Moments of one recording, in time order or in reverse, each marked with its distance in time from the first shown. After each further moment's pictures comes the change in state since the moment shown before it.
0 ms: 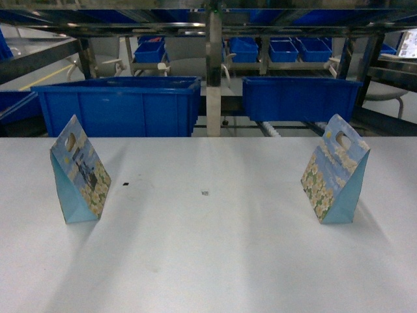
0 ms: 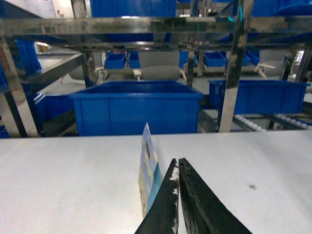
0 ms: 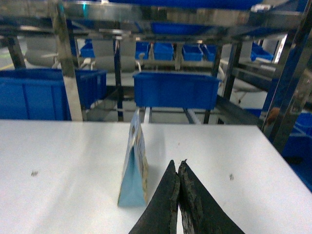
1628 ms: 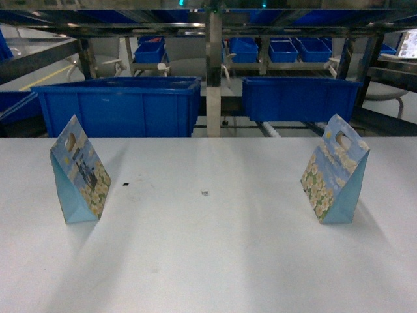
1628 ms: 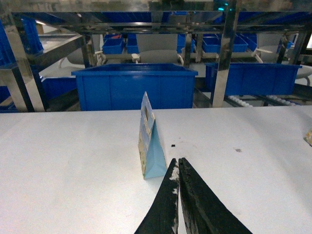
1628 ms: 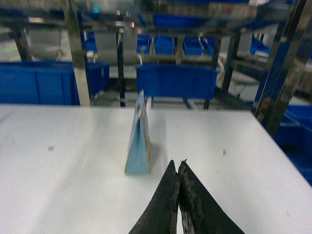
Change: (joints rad) left arm 0.000 -0.966 -0.081 -0.947 0.000 0.000; right arm 0.000 -0.924 -0.103 -0.838 0.000 0.000
